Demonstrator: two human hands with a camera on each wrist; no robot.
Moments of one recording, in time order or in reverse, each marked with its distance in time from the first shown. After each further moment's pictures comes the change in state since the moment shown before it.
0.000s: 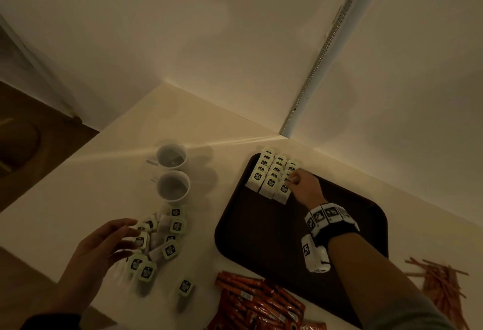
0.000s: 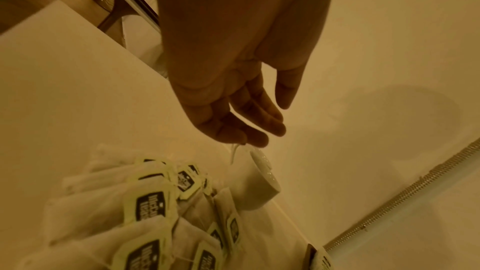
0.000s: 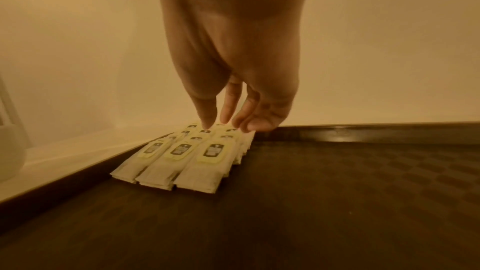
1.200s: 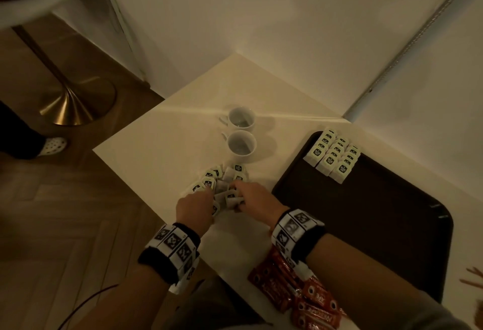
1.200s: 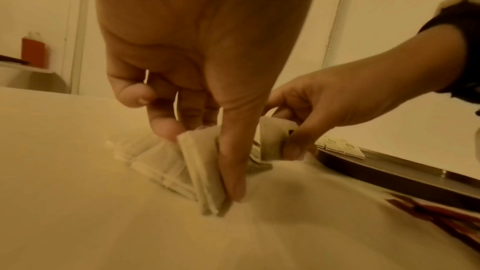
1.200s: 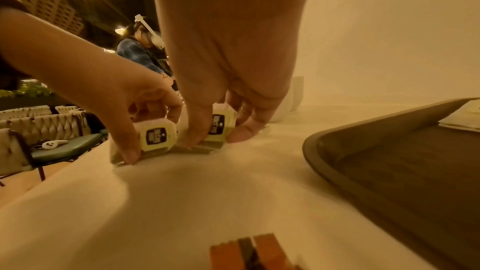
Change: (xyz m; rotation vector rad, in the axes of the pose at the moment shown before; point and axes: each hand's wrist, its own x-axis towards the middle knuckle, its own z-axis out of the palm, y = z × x) left_hand -0.004 -0.052 0.015 1.633 -0.037 -0.032; right_hand -0.157 -0.128 0.151 -0.246 -0.608 -0.658
